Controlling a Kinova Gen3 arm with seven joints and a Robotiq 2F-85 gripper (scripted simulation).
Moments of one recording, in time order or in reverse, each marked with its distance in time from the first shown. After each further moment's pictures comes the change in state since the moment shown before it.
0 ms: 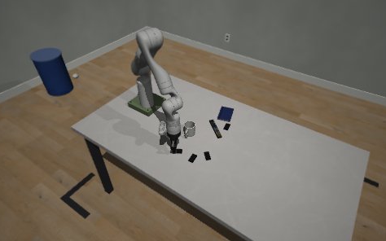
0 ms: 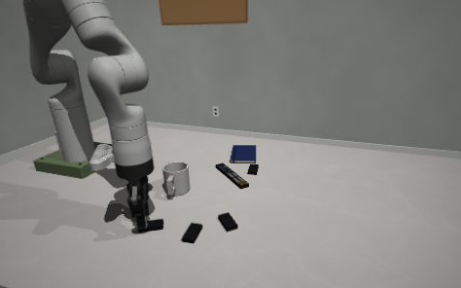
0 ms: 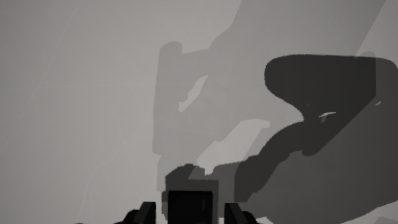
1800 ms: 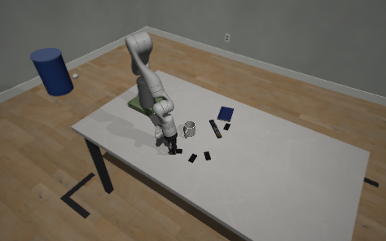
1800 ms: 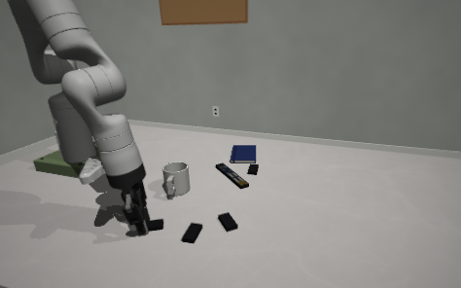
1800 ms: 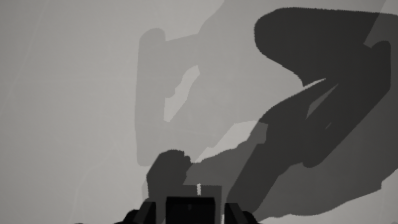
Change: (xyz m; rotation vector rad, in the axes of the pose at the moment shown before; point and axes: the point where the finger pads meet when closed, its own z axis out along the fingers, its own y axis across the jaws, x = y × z) arm 0.002 0.000 0.016 0.000 -0.140 0.000
